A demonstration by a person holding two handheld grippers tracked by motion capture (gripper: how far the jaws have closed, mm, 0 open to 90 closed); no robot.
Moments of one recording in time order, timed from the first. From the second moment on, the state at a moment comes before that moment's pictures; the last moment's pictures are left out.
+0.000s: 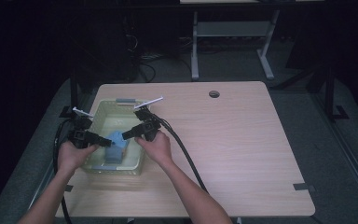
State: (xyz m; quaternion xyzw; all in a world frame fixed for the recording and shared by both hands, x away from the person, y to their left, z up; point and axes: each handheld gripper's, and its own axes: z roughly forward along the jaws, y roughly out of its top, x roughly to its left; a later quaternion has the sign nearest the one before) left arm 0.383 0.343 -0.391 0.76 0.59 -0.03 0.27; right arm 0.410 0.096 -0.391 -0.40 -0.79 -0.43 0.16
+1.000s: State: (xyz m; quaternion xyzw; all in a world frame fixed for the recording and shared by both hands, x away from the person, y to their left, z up) left arm 0.379 0.335 -0.388 0.74 0.58 -0.05 0.34; right arm 0.409 0.047 -0.372 -0.40 -0.77 -0.47 0.15
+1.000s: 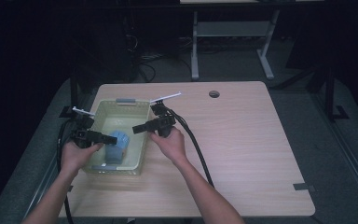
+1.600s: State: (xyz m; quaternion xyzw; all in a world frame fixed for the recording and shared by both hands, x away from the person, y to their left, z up) left arm 0.380 0.315 -0.381 0.73 0.57 -0.05 0.38; right arm 0.411 0.001 -0.365 -0.41 -0.75 -0.49 0.16
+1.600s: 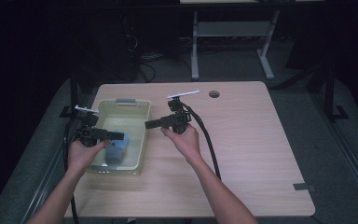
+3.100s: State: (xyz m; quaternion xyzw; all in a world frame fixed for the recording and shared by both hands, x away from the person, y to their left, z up) left arm 0.374 0.250 -0.351 0.74 0.50 -0.05 0.45; right arm 0.401 -0.081 -0.365 -0.44 -0.72 -0.52 0.14
